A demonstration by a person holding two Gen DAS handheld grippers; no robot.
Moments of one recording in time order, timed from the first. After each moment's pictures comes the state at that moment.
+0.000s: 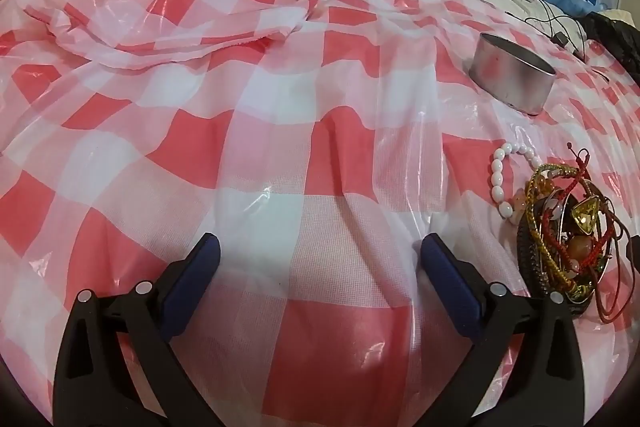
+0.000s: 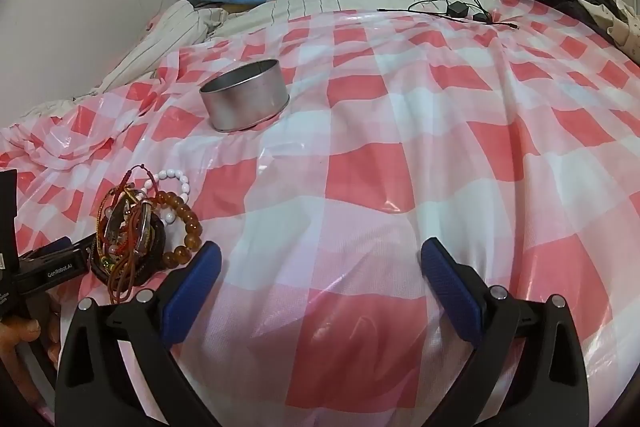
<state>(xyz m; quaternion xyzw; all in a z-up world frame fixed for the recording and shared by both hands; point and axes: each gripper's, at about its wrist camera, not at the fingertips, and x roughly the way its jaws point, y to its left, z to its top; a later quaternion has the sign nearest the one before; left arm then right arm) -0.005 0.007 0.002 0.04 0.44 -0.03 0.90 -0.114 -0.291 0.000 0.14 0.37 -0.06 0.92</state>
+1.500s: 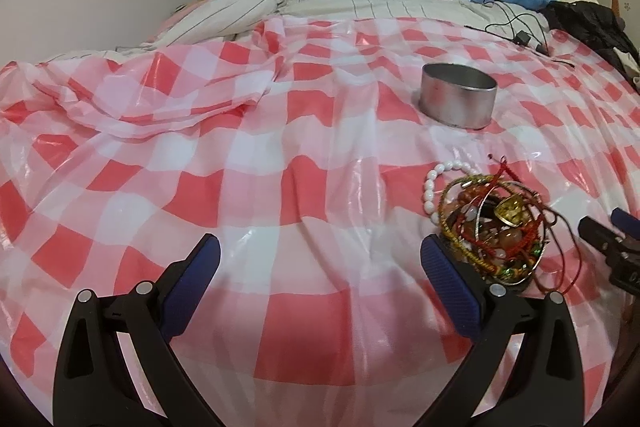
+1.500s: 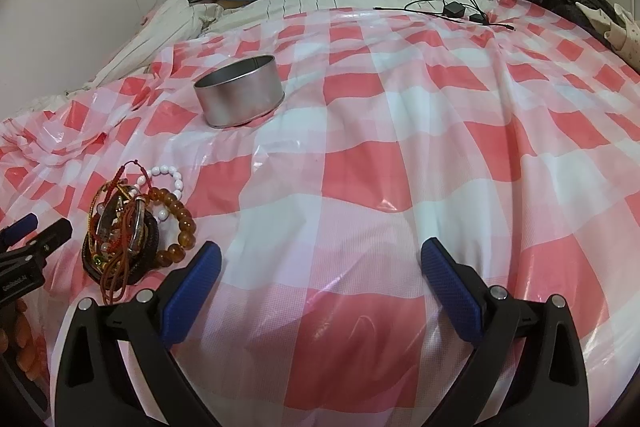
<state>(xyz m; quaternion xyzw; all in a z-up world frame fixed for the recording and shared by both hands) -0.035 -0.013 0.047 0.09 0.37 -0.07 0.92 -0.108 -0.289 0.001 0.13 0.38 -0.07 0.91</state>
